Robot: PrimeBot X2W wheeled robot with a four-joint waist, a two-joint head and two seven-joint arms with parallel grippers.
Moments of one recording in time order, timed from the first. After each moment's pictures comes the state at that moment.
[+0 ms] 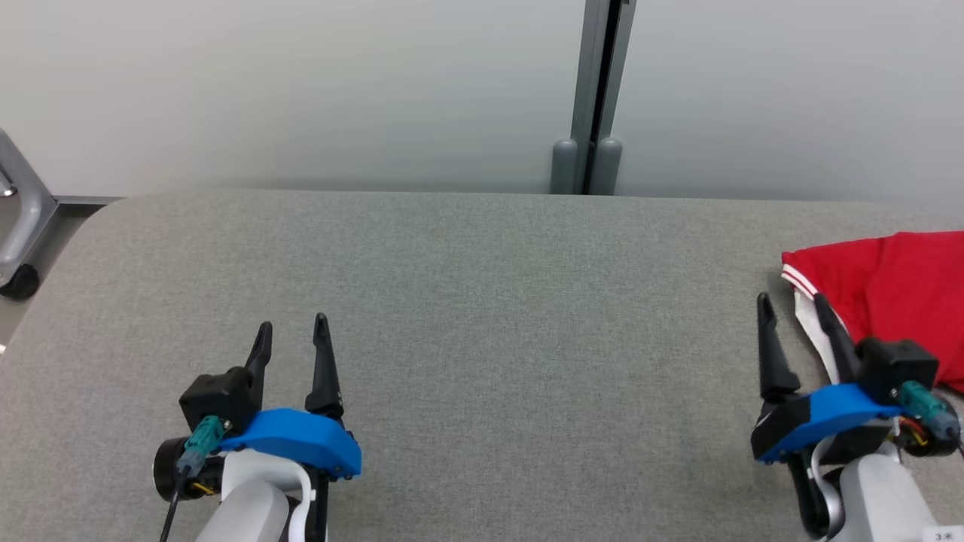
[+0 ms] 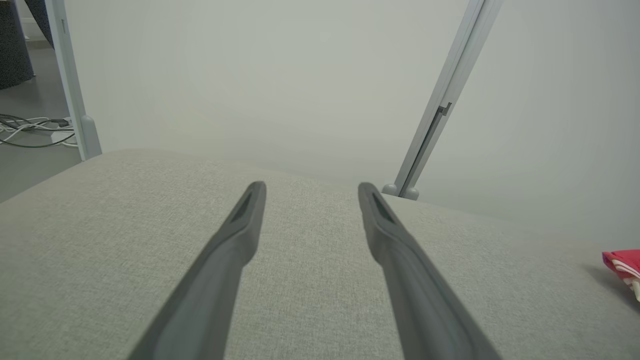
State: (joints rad) left arm -0.28 0.20 -0.42 0.42 -0.59 0.18 -0.26; right arm -0.31 -0.05 -0.15 0.44 0.04 0.13 -0.18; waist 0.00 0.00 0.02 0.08
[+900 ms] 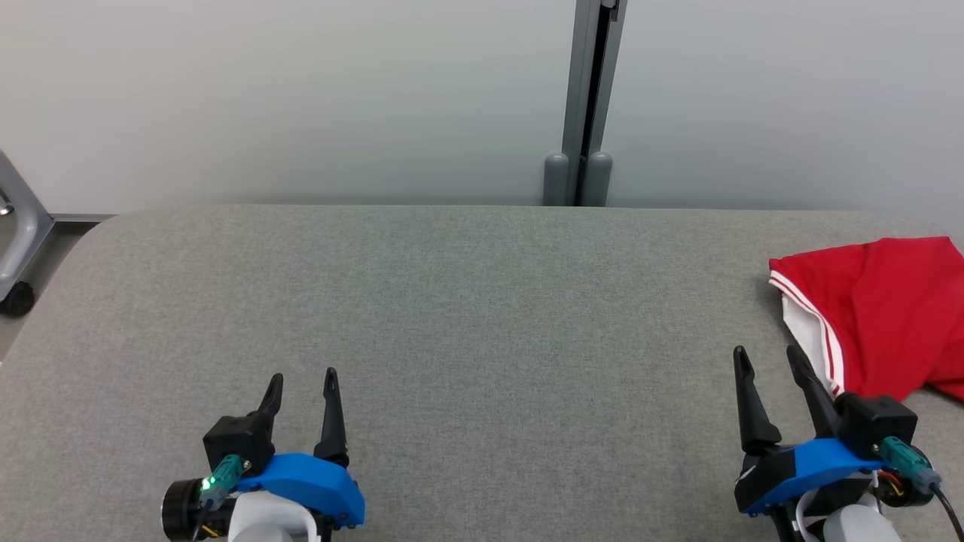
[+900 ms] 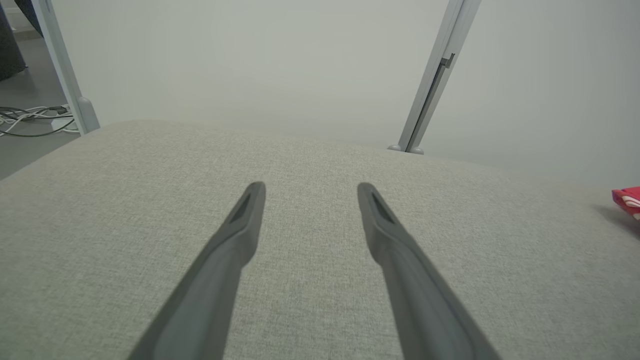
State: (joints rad) left arm -0.20 0.18 -0.41 0.50 -0.53 0.14 -0.26; right arm -0.18 -0.05 -0.07 0.45 0.15 0.13 -0.25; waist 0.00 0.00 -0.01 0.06
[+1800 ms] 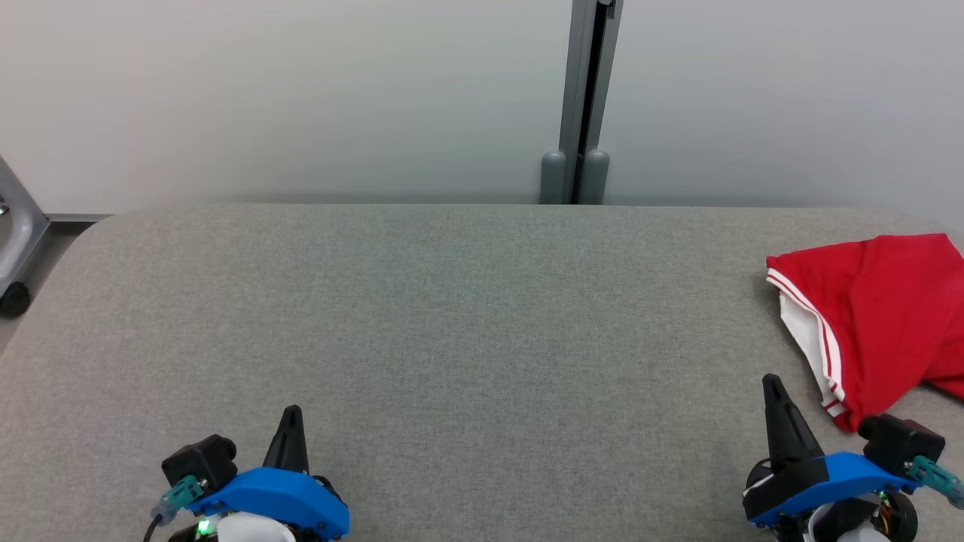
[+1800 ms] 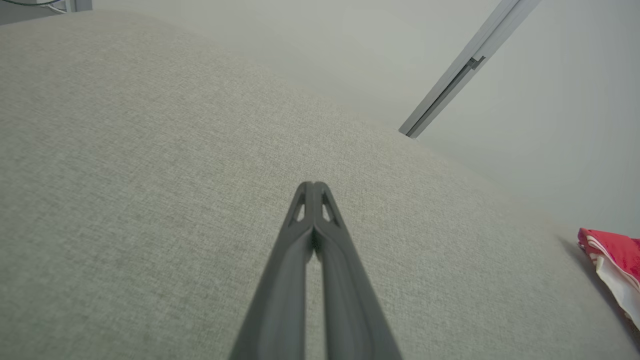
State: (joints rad) left arm -0.14 0.15 -0.33 0.49 -0.73 0.09 -0.18; right arm -0.14 -0.04 -0.06 0.46 0.43 0.13 -0.18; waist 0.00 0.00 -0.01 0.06
